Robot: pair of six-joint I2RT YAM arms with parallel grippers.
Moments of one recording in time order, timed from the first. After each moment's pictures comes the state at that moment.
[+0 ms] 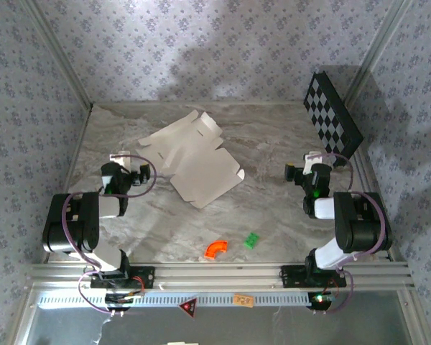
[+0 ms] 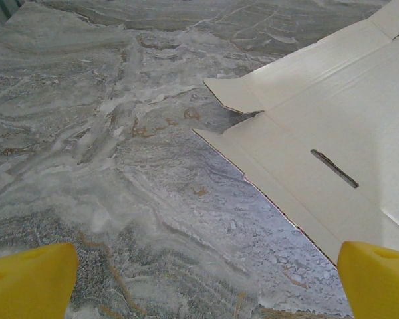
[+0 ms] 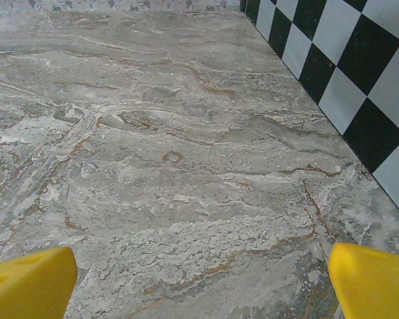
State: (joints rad) left arm 0.03 1.54 0.40 0.70 0.05 0.00; right arm -0.02 1.53 0.37 0.76 0.04 -0.03
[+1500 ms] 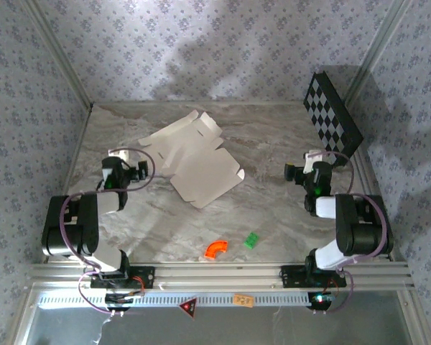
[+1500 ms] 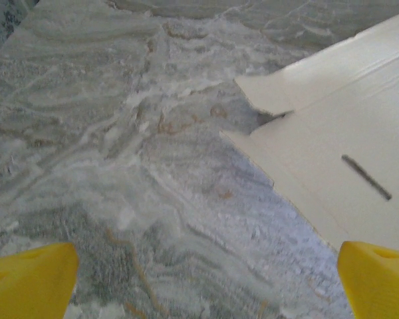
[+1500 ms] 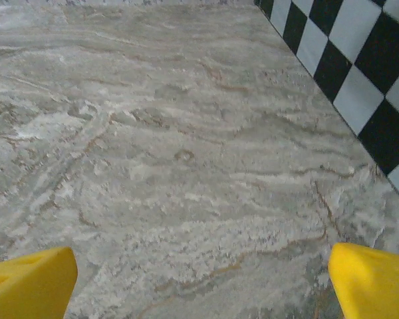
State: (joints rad) left arm 0.02 1.49 0.52 0.48 -0.04 -0.02; right arm -0.03 1.48 0.42 0.63 -0.02 -0.04
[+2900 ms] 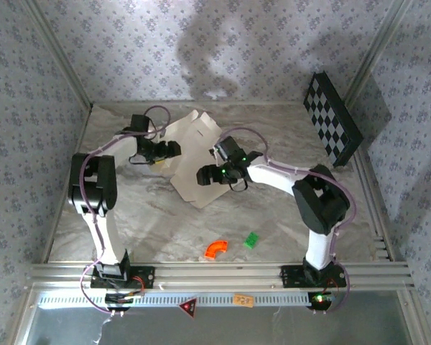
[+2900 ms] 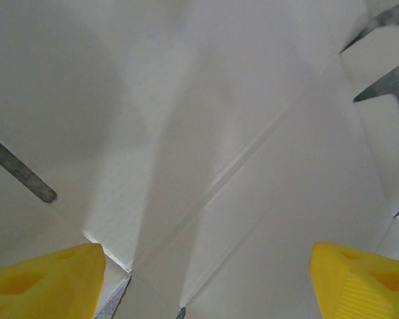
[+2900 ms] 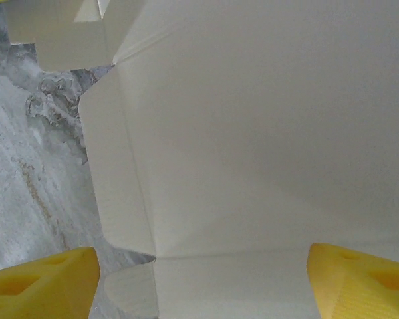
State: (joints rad) left arm -0.14 1.96 1.35 -0.52 0.48 -0.29; right arm 0.69 1.87 1.28 -0.36 -0.28 0.48
